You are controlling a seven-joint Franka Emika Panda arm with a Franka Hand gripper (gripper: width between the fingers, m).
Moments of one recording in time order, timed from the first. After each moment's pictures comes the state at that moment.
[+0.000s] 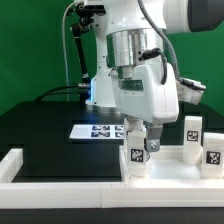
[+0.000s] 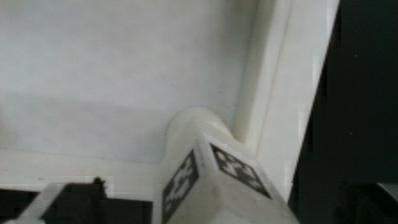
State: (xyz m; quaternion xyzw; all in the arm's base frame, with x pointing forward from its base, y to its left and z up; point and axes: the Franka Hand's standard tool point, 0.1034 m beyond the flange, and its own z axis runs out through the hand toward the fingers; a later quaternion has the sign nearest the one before) arm 0.622 0.009 0.075 -0.77 0.63 -0.03 0.08
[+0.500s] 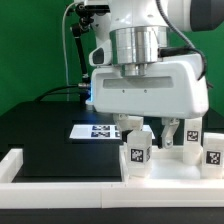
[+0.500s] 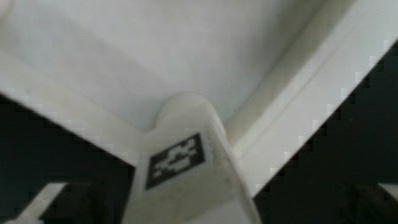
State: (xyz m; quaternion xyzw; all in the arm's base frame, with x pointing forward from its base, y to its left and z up) arm 0.626 0.010 0.079 -0.91 0.40 -0.05 0.05
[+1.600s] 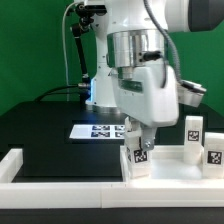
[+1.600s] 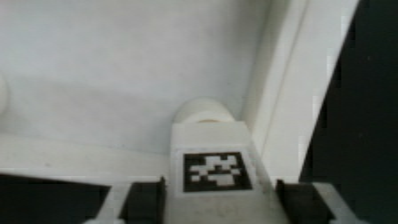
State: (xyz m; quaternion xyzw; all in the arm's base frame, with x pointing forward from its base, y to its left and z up) arm 0.622 0.009 0.075 -0.64 0.77 0.01 0.09
